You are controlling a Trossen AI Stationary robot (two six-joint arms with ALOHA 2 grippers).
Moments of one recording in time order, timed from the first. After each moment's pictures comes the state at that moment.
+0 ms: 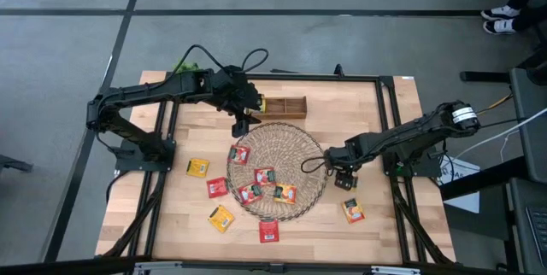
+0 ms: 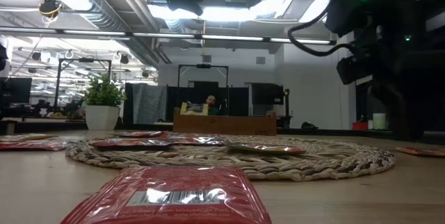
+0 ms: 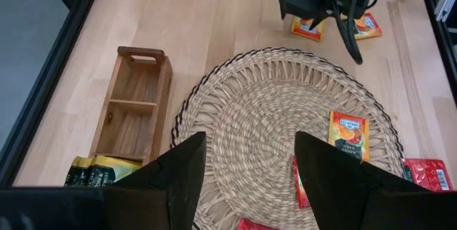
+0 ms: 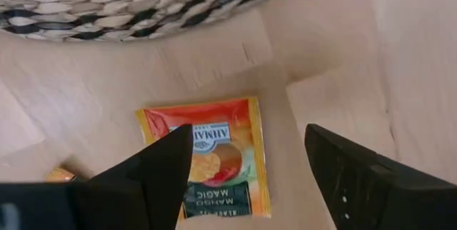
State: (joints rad) left arm 0.25 1.40 1.40 -0.78 0.14 0.04; right arm 0.18 1.44 0.71 -0.76 -0.05 0.55
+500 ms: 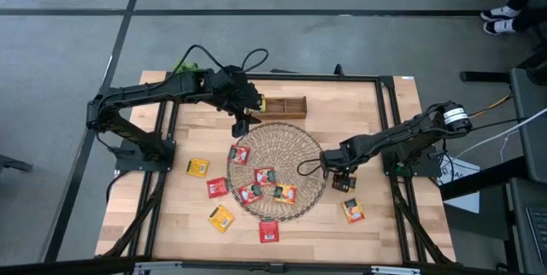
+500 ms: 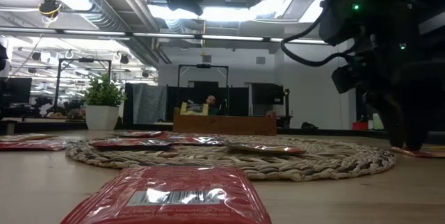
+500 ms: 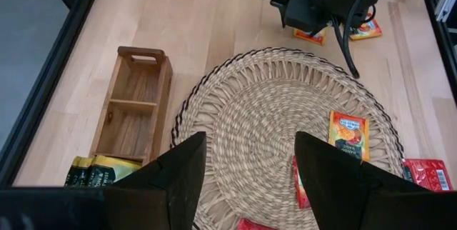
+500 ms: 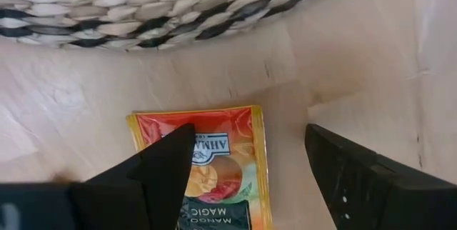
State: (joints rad) left arm 0.25 1.40 1.40 -0.78 0.14 0.04; right arm 0.18 1.55 0.72 -0.71 -0.06 0.51
